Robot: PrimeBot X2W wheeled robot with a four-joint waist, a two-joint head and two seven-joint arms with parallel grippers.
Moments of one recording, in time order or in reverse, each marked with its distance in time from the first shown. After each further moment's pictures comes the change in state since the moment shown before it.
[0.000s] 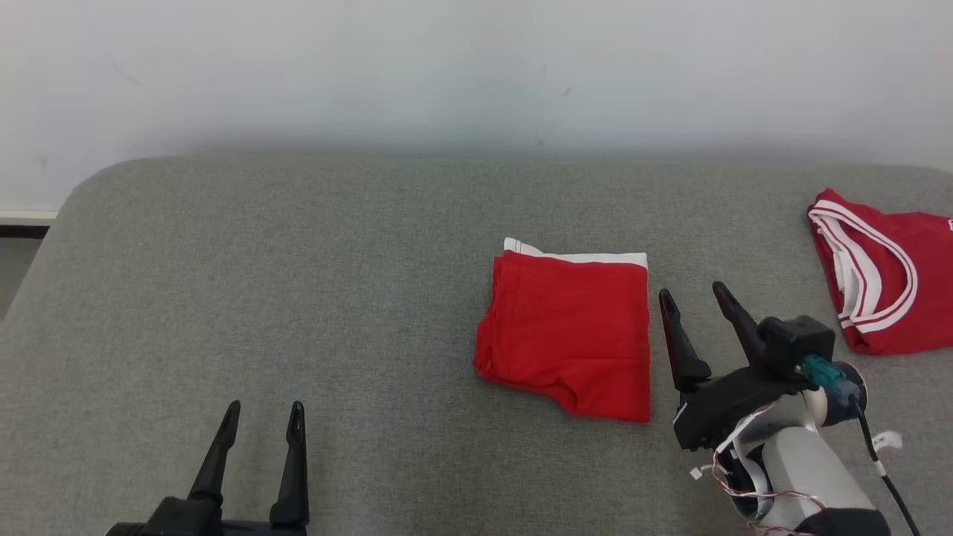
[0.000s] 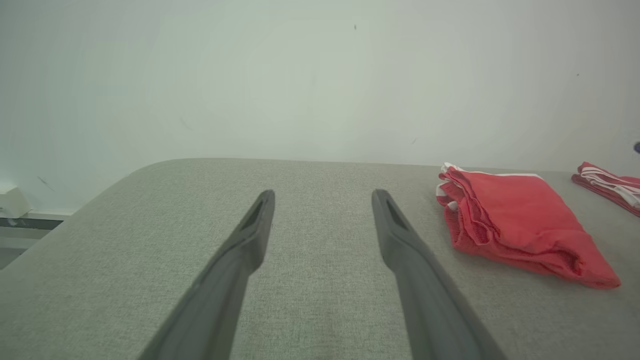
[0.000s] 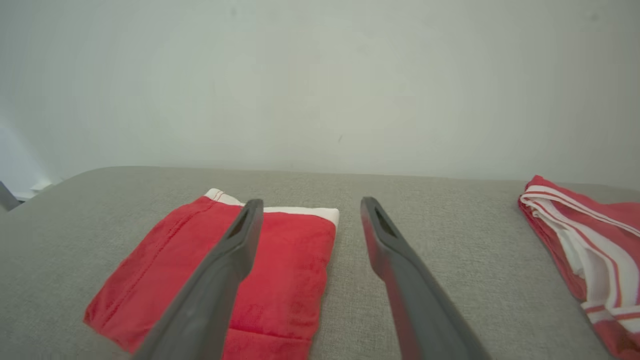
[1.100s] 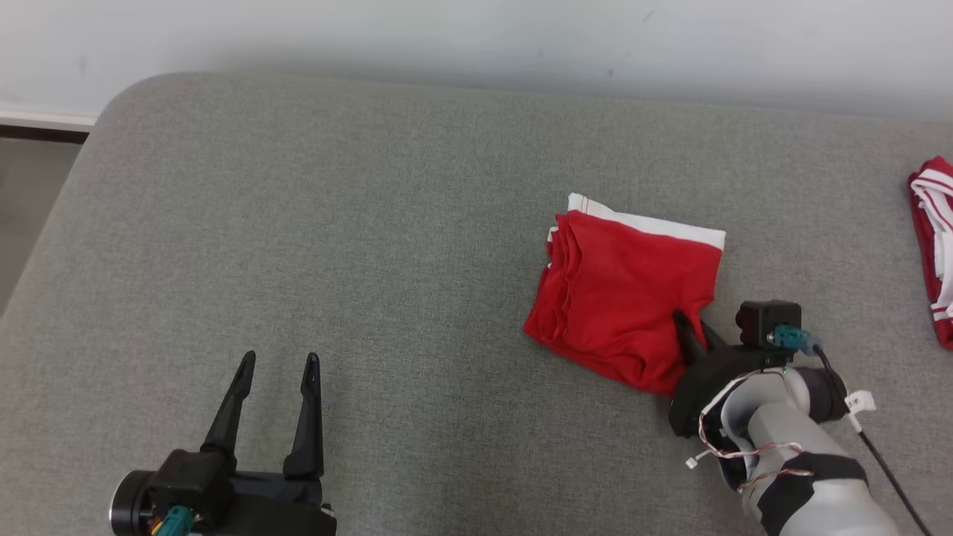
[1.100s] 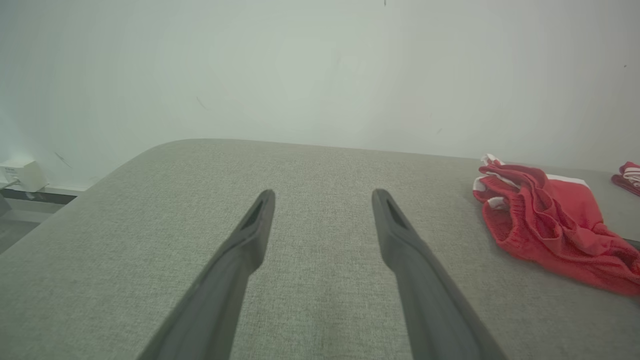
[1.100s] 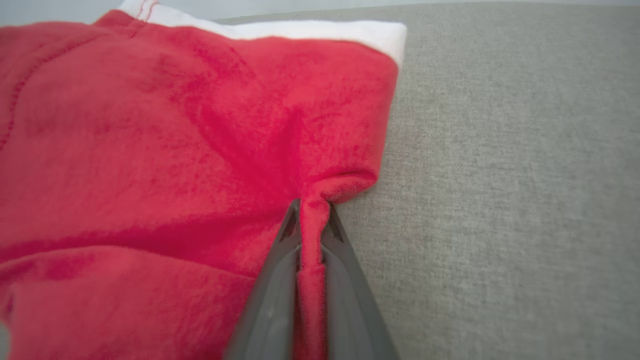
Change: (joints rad) left arm -0.108 -0.004 -0.036 0.026 -0.033 0.000 0.000; right arm -0.277 0.004 0.079 0.593 0.123 0.000 -0.014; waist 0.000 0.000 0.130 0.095
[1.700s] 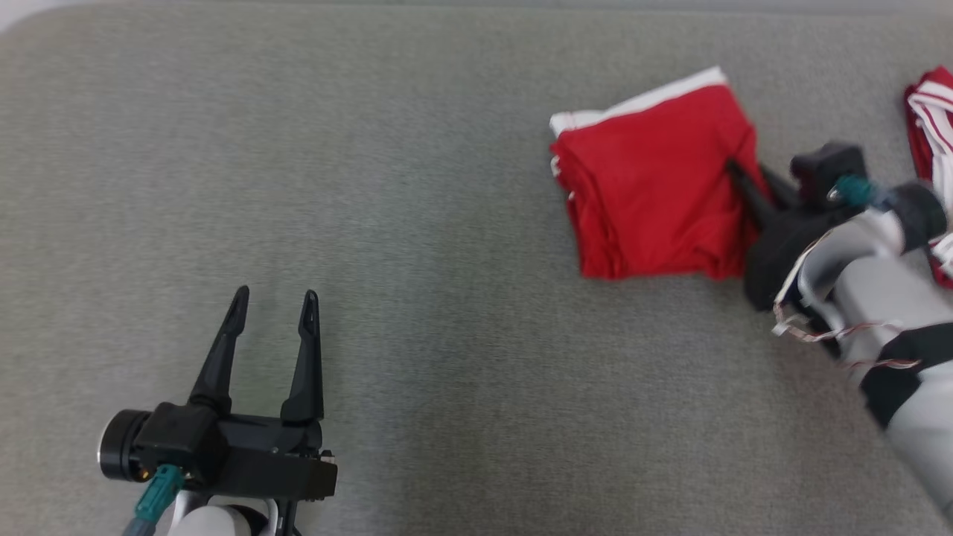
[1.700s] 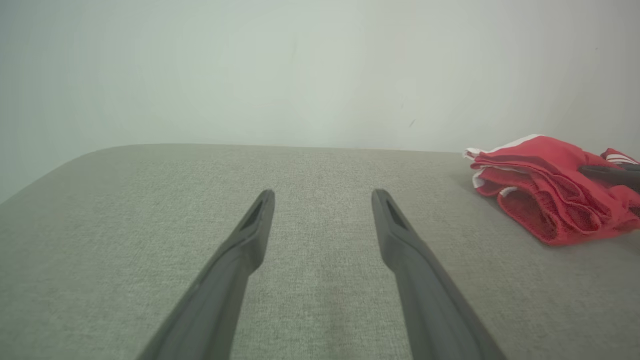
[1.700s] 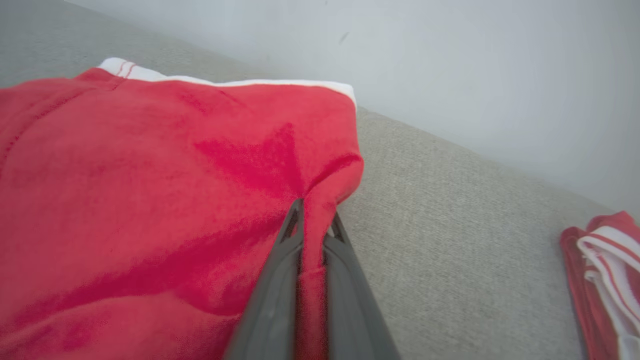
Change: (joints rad) left arm -0.089 -0.001 -0.014 -0.041 0.006 0.000 0.000; right arm -0.225 -0.282 0.399 -0.217 0.097 0.000 0.087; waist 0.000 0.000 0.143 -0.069
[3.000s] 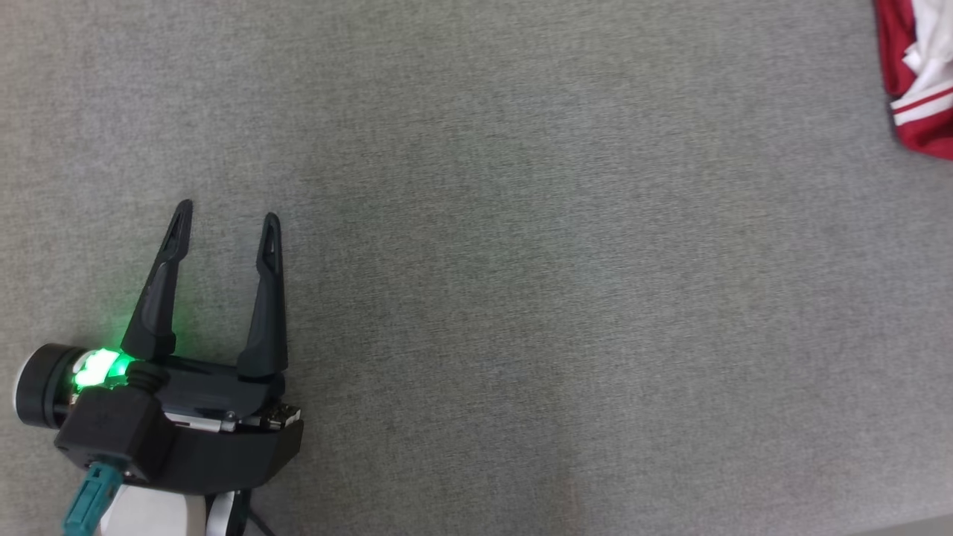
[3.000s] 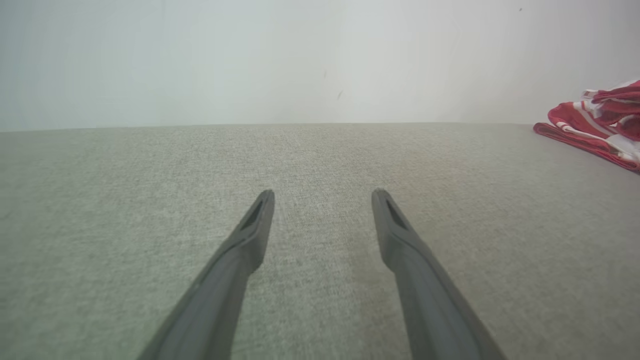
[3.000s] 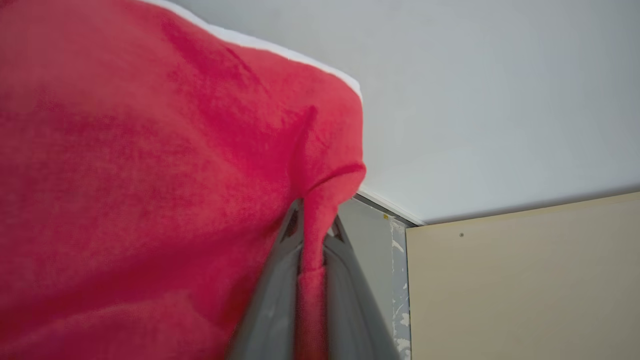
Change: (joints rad) left arm -0.065 0.071 0.009 -0.239 0.045 0.000 0.000; right arm -0.276 -0.634 0.113 -0.128 0.056 0.000 0.113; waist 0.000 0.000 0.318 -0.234
